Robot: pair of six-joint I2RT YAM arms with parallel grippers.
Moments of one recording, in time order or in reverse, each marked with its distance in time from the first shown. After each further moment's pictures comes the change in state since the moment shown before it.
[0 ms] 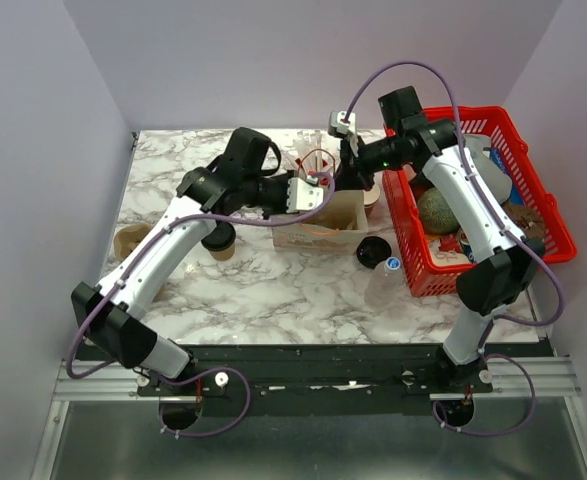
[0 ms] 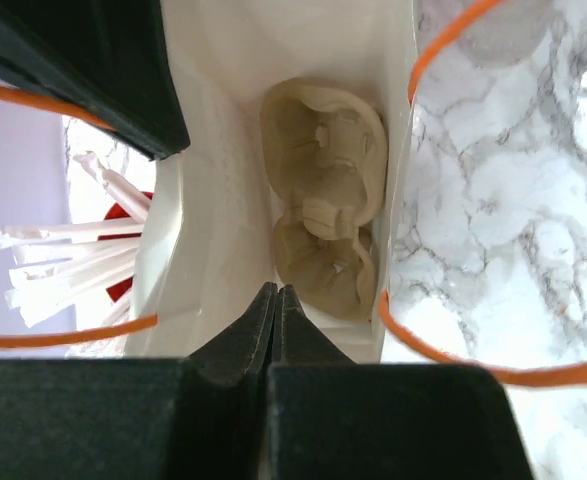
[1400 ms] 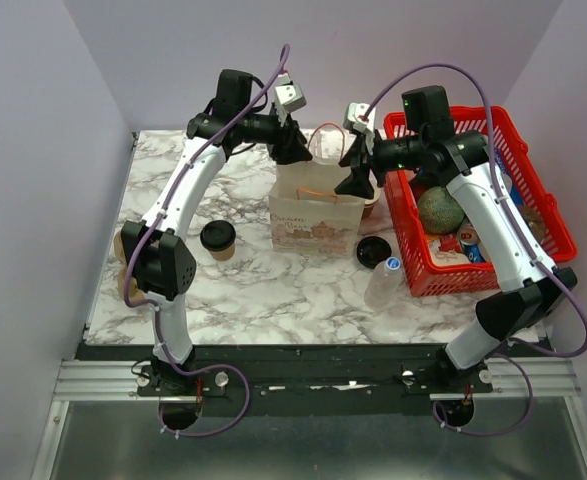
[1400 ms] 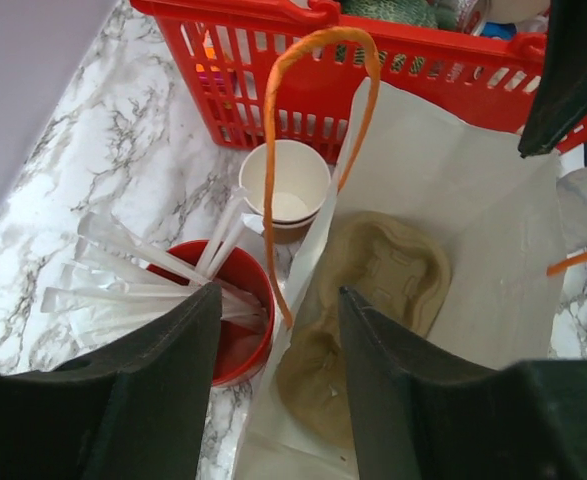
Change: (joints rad) left arm 0.249 0.437 0.459 0.219 0.363 -0.645; right arm 0.000 -0.192 -0.107 0.145 0.070 0.095
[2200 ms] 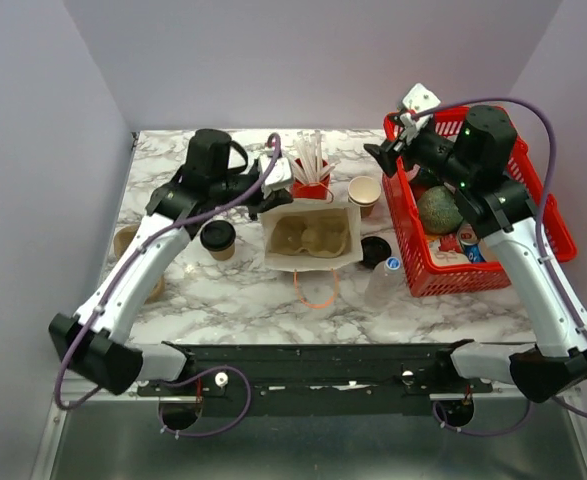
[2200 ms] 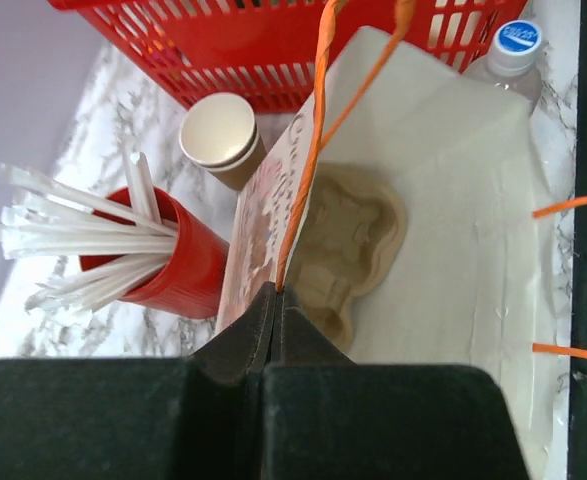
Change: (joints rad) left arm -0.099 -0.595 -0.630 0.049 -0.170 0.198; right arm -0.016 -0.364 -0.347 0.564 0.417 0.195
